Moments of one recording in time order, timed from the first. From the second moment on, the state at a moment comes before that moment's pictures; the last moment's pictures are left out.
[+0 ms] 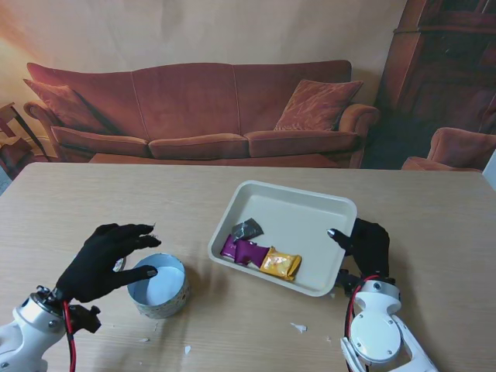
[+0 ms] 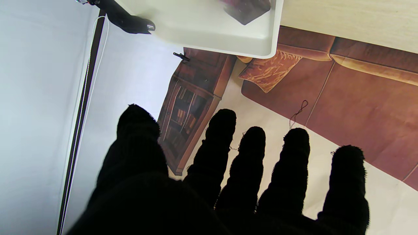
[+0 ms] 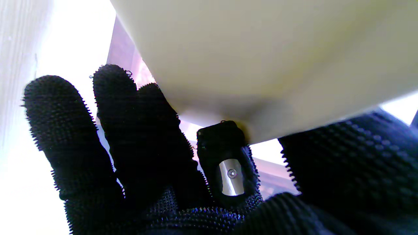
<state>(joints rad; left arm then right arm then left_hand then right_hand) 2.04 -1.11 -1.70 -1.92 0.66 -0.68 0.11 -1.77 -1.28 1.35 -1.63 -0.09 -0.22 -0.62 0.85 -0.12 0.00 -0.03 0.77 0.25 0.27 0.47 0.70 0.28 0.15 0.31 0.53 0.36 0.27 0.47 0.09 0.56 0.69 0.52 0.69 -1.02 1.07 -0.33 1.19 0.16 1.50 1.40 1.08 0.34 0.68 0.33 1.08 0.34 0.90 0.31 0.92 0.51 1.37 -0.11</state>
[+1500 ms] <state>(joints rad) 2.05 -1.13 -1.74 -1.92 0.67 -0.73 0.19 -1.48 -1.28 1.05 -1.58 -0.17 -0.22 -0.53 0.85 -0.12 0.00 -0.03 0.79 0.25 0.27 0.47 0.72 0.29 0.14 0.31 0.54 0.37 0.28 0.47 0.10 0.56 0.69 0.50 0.69 -1.04 1.07 -0.34 1.19 0.15 1.50 1.41 1.09 0.36 0.70 0.33 1.09 0.36 0.95 0.31 0.94 0.52 1.41 -0.11</state>
